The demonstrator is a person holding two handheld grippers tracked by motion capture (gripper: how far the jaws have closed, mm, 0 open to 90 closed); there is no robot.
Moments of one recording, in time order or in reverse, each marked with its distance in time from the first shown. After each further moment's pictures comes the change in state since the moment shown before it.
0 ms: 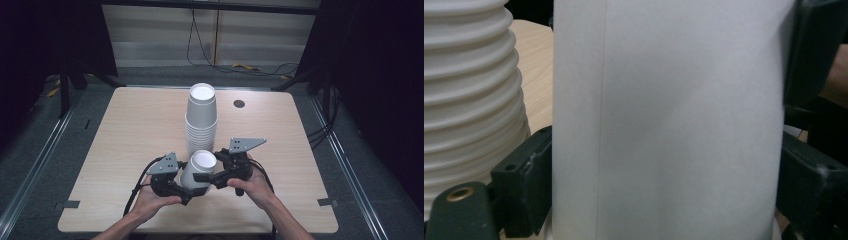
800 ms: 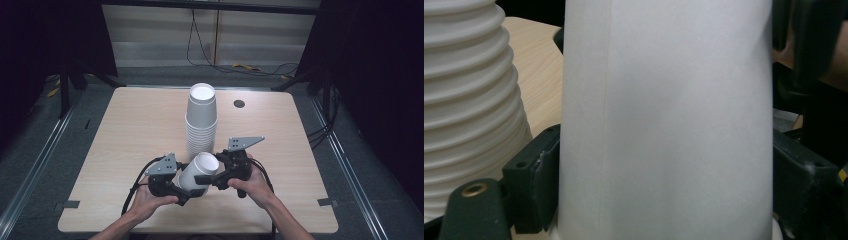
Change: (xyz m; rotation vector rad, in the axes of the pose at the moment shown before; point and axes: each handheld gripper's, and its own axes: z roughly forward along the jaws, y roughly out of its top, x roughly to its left) left arm 0.002 0.000 -0.004 0.038 -0.030 0.046; right arm -0.001 0.002 -0.001 0.060 0.012 0.077
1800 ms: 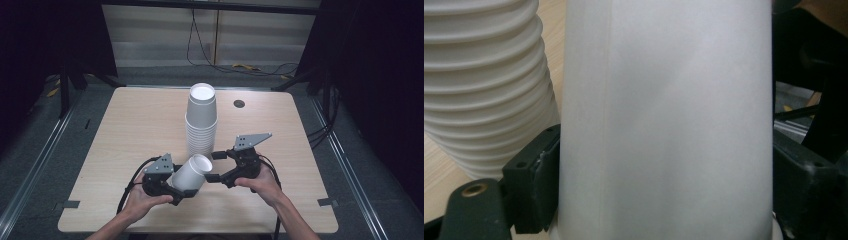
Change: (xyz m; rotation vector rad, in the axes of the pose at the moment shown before) left arm 0.007 -0.006 -0.012 0.128 0.051 -0.014; right arm -0.004 0.005 -0.023 0.119 -0.094 -0.090
